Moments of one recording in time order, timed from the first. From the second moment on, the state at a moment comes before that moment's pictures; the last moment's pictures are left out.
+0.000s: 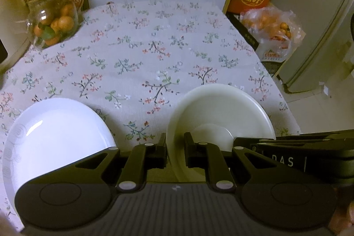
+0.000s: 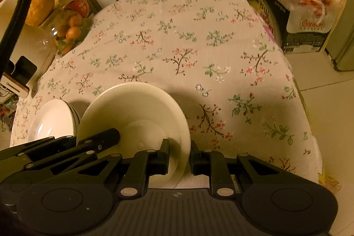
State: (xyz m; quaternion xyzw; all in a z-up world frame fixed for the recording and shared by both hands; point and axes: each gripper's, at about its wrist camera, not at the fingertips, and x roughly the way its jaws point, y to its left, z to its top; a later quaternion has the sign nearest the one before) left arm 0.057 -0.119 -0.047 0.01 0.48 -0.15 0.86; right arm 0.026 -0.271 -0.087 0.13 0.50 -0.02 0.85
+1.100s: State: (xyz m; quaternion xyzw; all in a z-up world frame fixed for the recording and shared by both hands) left arm 0.059 -0.053 -0.017 -0.04 0.46 -0.09 0.89; right arm 0.051 -0.203 -0.050 0.08 0.45 0.02 0.89
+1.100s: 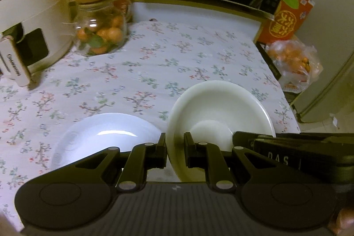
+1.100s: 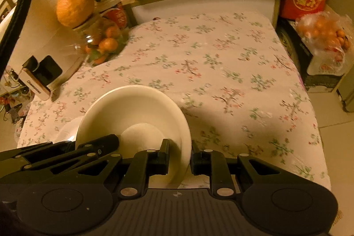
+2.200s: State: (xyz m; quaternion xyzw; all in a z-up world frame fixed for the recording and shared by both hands) left arm 0.045 0.037 -0.043 -0.08 0.51 -0.01 0.85; right arm 0.074 -0.104 -0.082 0.03 0.52 0.11 0.84
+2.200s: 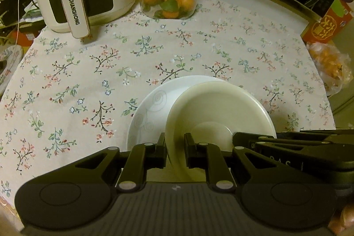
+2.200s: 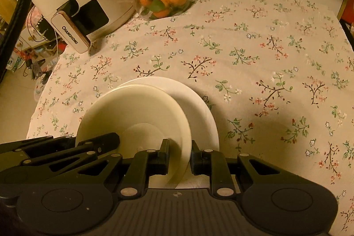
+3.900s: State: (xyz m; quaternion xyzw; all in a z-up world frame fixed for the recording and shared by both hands) left arm -0.130 0.053 0.106 -0.04 0.36 0.05 0.93; right arm -0.105 -0.120 0.068 0.03 0.39 0.13 0.91
